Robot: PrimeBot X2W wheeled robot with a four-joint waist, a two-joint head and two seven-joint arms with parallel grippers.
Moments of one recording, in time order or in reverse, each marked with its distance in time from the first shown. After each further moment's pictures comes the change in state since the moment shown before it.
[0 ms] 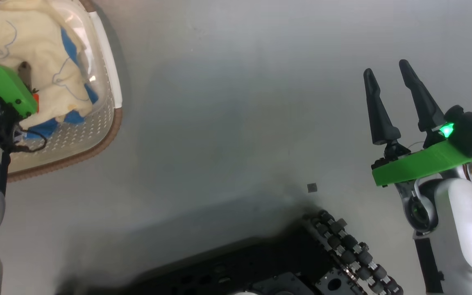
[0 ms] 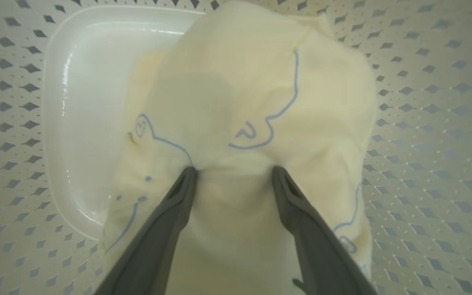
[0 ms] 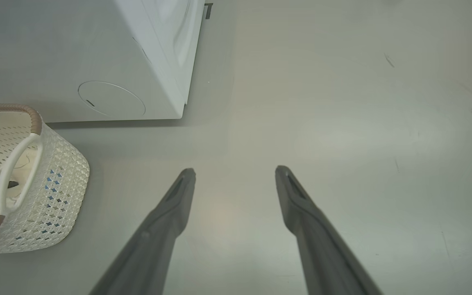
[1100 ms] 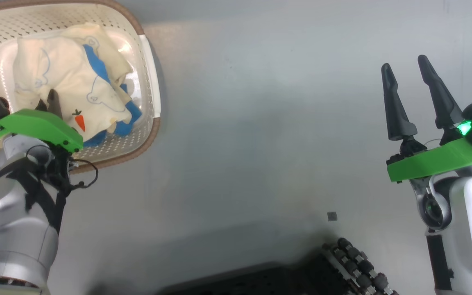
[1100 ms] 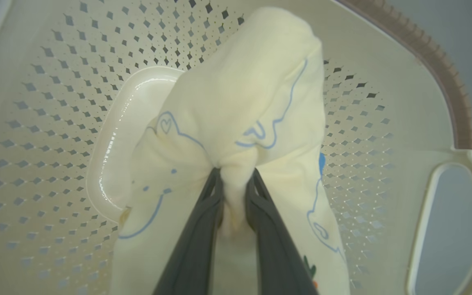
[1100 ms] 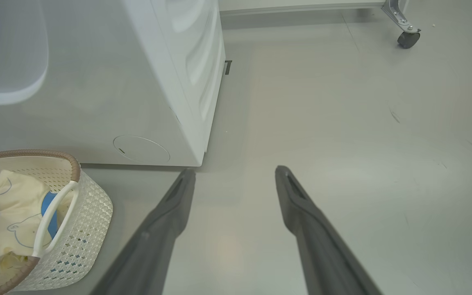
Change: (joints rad) left arm 0.151 -0.124 0.046 0.010 -0.120 -0.045 -0.350; right arm 0.001 0.000 -0.063 -0.017 -0.029 0.000 0.009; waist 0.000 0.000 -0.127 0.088
